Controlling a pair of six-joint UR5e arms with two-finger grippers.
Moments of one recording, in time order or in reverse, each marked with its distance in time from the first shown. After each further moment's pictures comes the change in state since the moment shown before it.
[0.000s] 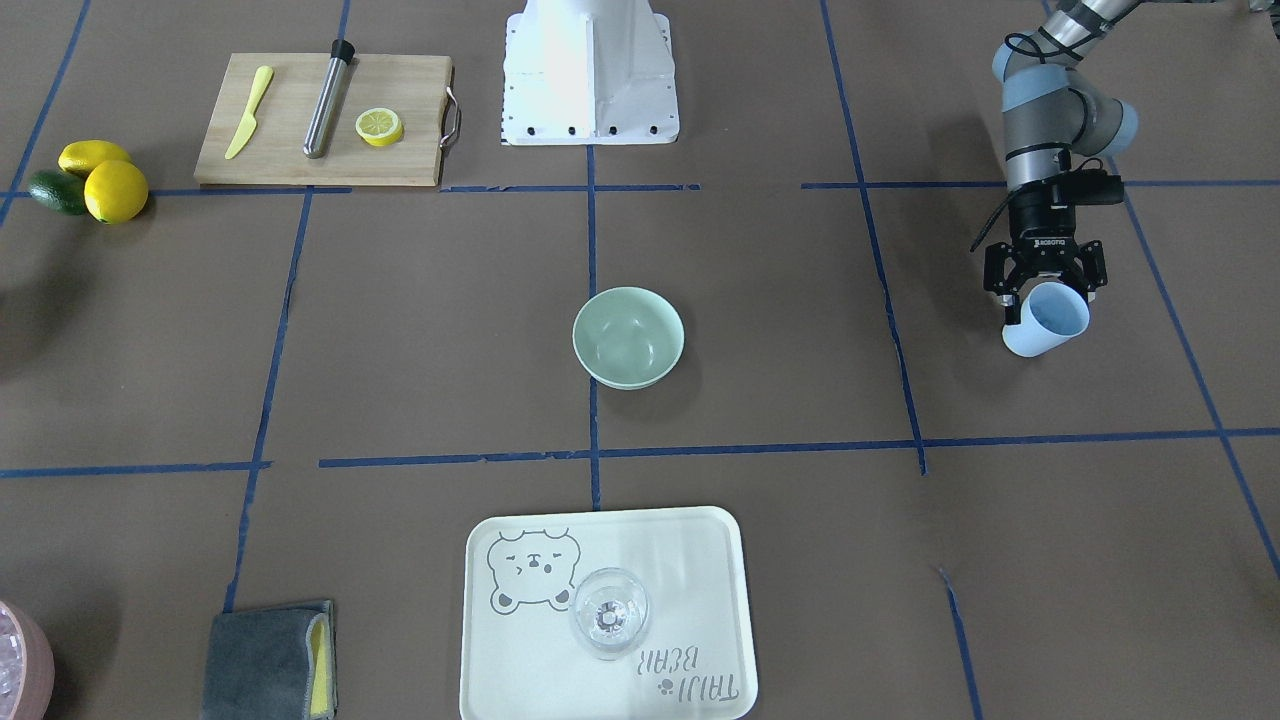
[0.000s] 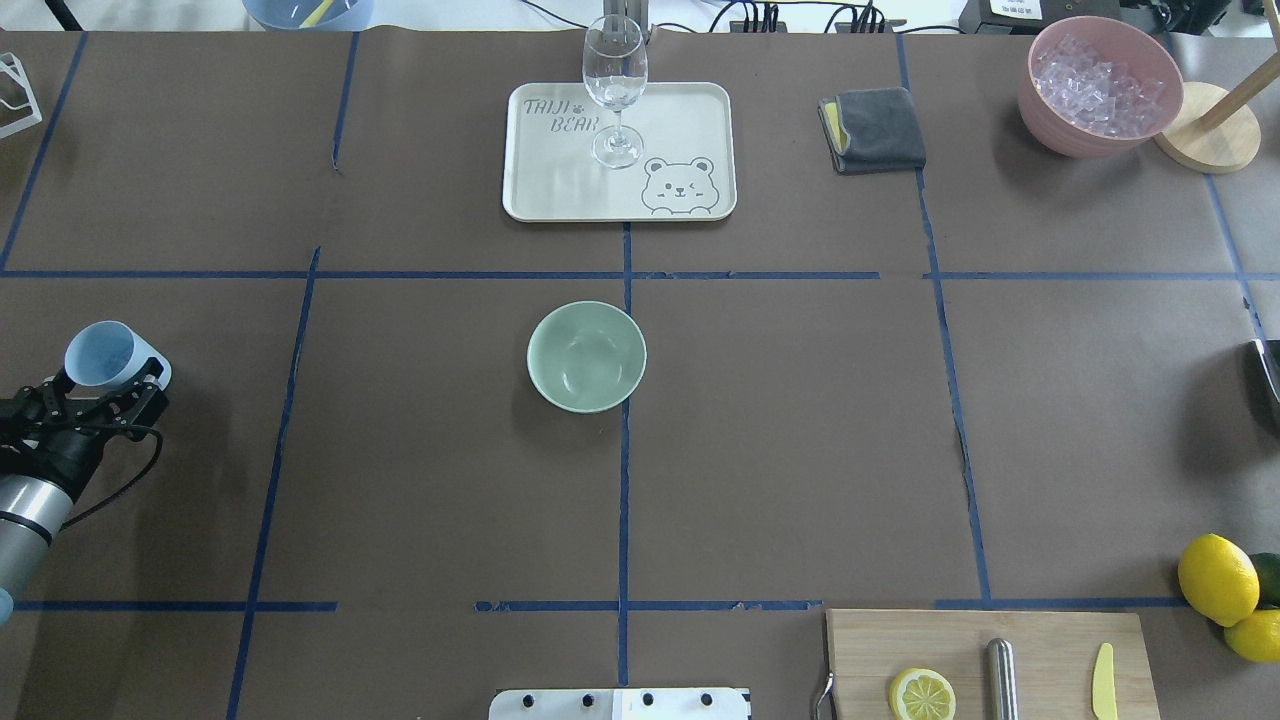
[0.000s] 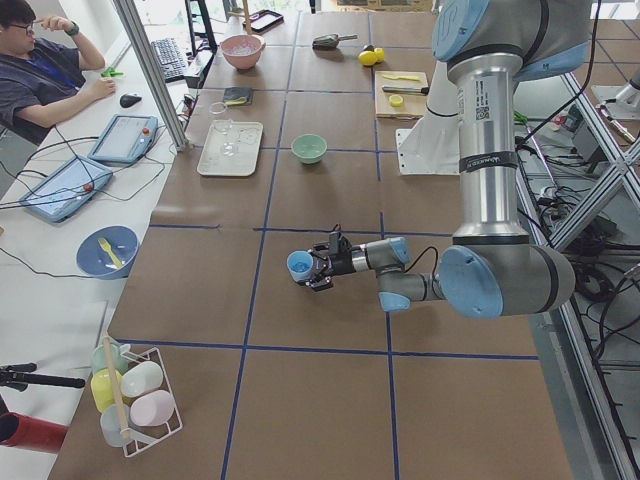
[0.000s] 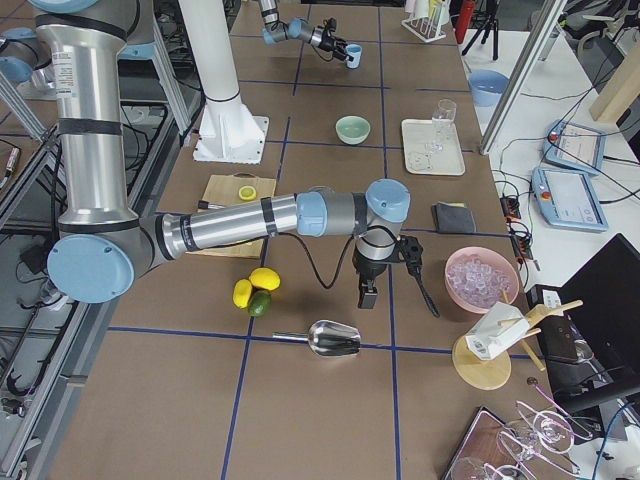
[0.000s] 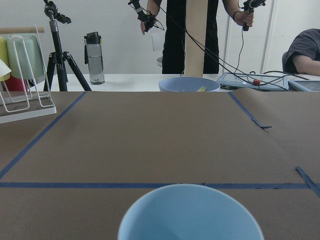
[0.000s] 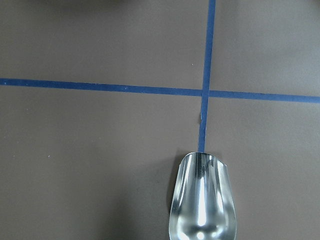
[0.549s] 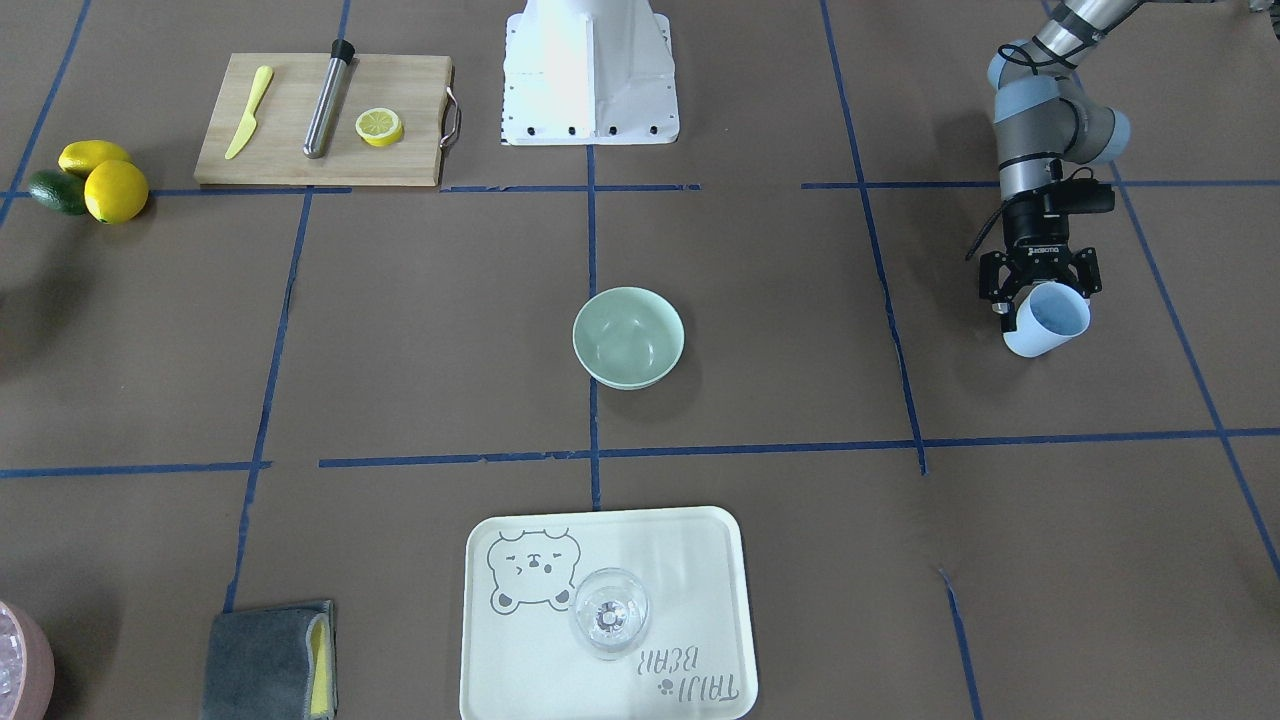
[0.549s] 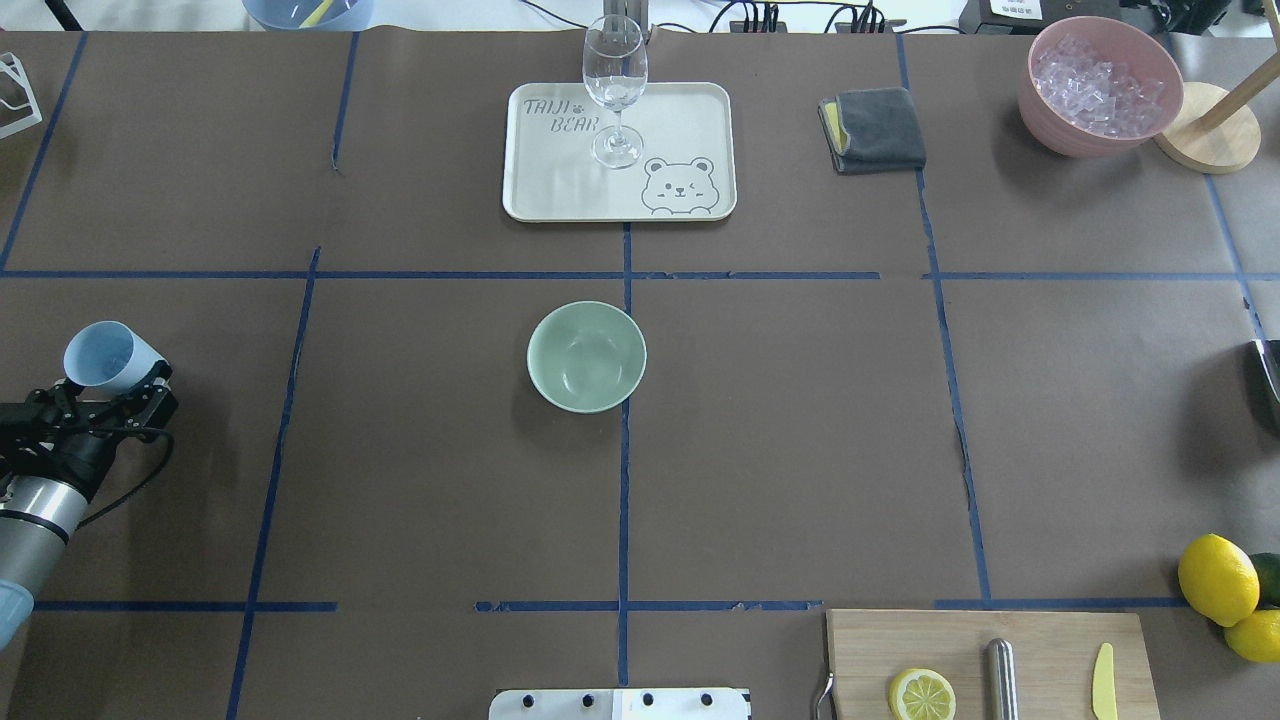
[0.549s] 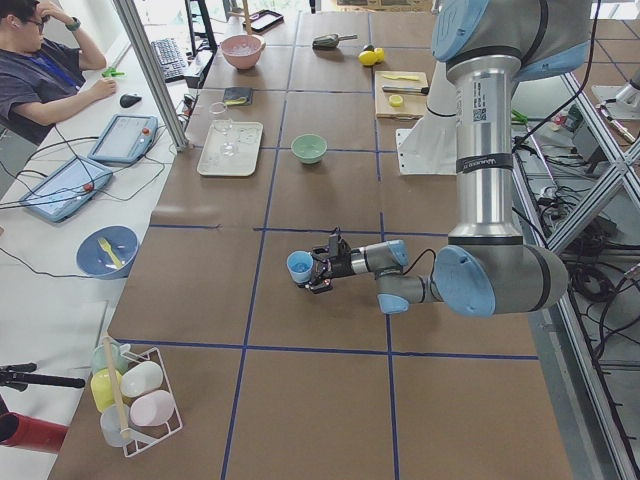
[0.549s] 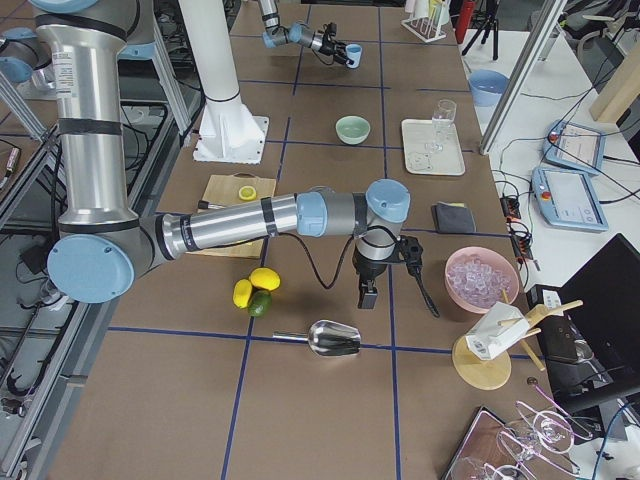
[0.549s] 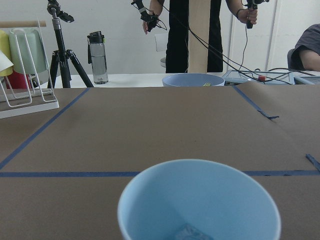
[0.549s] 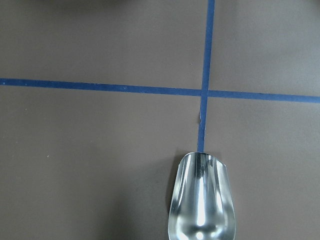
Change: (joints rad) left arm 0.005 -0.035 0.051 0.000 0.013 -0.002; right arm 0.000 0.000 -0.001 0.000 -0.001 0.000
